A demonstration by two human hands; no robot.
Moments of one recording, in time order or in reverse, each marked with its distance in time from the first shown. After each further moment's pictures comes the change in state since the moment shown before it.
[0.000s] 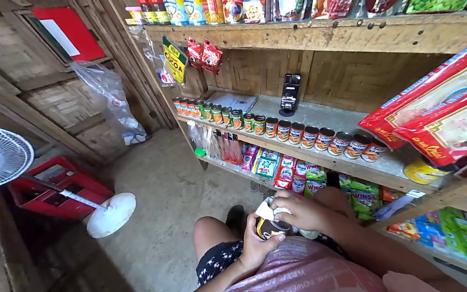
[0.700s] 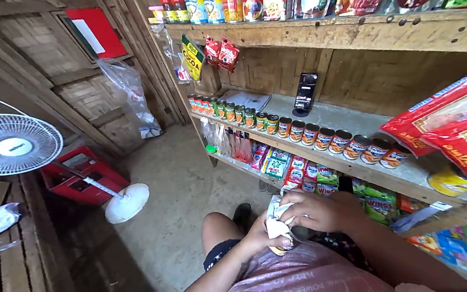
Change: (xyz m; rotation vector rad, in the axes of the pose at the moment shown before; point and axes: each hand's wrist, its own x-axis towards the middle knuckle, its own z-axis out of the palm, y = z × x) left_hand 0.024 0.035 -0.019 -0.056 -0.362 -0.262; right_hand 0.005 0.012 -0.013 -0.061 0.083 -0.535
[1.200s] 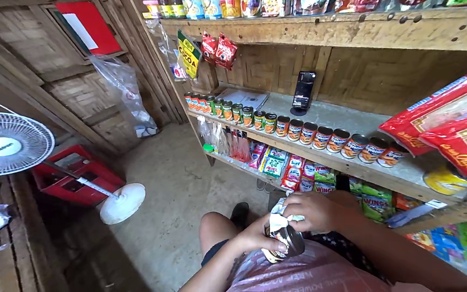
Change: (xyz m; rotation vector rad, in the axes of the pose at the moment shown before) left_hand 0.005 0.013 -0.017 0.087 -0.269 -0.217; right_hand -0.009 0.007 0.011 -0.213 -0.013 0.070
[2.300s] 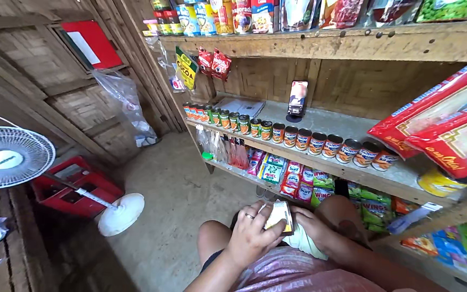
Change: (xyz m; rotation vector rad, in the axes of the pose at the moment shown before) left_hand 0.004 0.029 0.008 1.602 0.640 0.901; right_hand -0.017 -0.027 0.045 1.041 0.434 0.826
